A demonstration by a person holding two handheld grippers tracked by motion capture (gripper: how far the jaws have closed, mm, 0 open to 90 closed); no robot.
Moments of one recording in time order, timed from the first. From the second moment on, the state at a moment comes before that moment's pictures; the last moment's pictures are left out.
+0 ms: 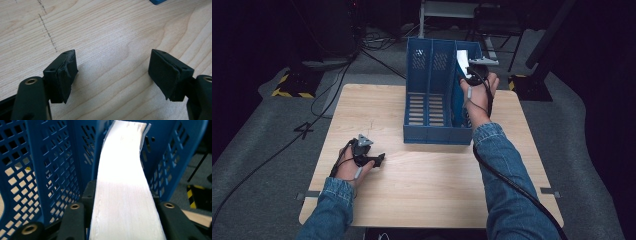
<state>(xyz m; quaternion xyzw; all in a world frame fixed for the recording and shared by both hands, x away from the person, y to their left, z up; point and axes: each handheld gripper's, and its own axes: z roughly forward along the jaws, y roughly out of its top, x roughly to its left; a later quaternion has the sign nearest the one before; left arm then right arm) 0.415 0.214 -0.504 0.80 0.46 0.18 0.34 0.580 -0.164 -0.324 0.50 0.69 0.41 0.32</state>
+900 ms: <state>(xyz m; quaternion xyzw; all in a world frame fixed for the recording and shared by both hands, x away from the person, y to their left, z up) 0.412 0.216 -0.504 0.80 0.47 0.18 0.34 0.583 -0.156 -0.328 0.47 0.66 0.47 0.34</state>
